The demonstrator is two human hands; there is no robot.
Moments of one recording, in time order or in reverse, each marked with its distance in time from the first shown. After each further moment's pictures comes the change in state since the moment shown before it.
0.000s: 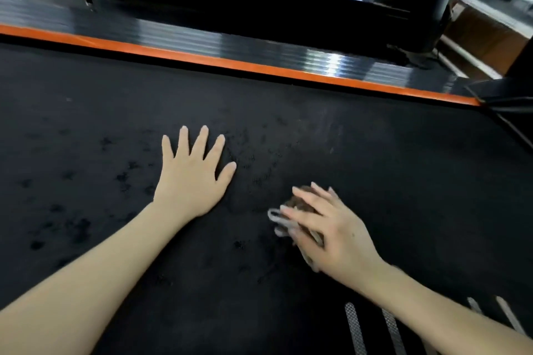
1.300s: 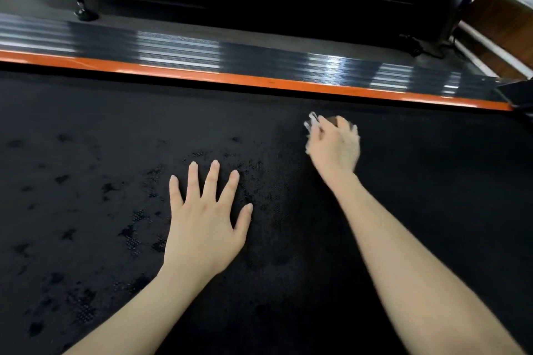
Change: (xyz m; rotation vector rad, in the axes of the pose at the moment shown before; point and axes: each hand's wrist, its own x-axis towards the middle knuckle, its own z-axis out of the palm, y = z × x) left_hand 0.003 -0.002 0.003 -0.098 0.042 0.012; right_hand 0.199 0.084 0.043 -0.194 0.251 0.694
